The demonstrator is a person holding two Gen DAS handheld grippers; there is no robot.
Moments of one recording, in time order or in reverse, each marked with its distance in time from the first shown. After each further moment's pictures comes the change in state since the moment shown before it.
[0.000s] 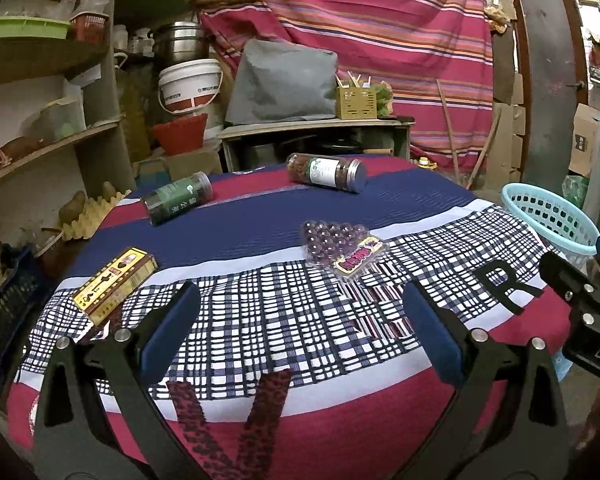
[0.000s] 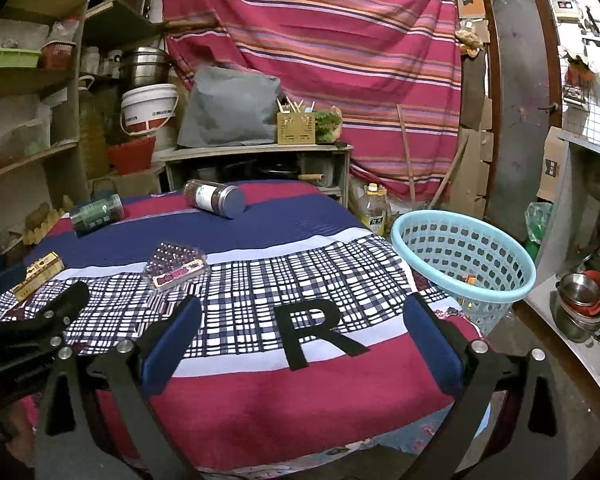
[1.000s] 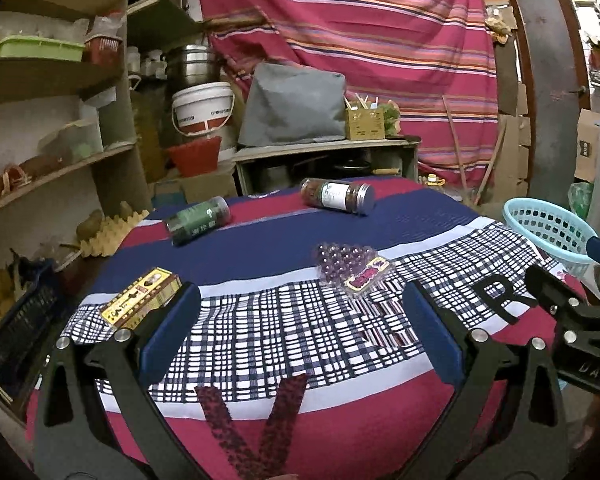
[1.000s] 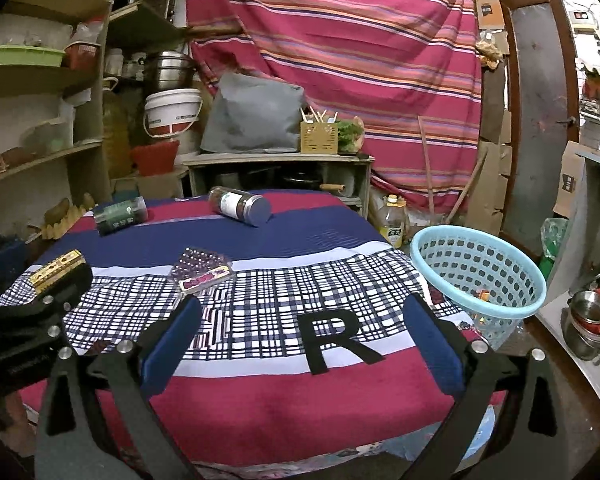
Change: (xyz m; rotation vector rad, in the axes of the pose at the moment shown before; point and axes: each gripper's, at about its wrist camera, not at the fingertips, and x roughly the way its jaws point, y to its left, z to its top) left arm -0.028 0.005 0.009 0.009 -0.070 0.049; right arm -0.011 0.007 0.004 -0.027 -0.025 0.064
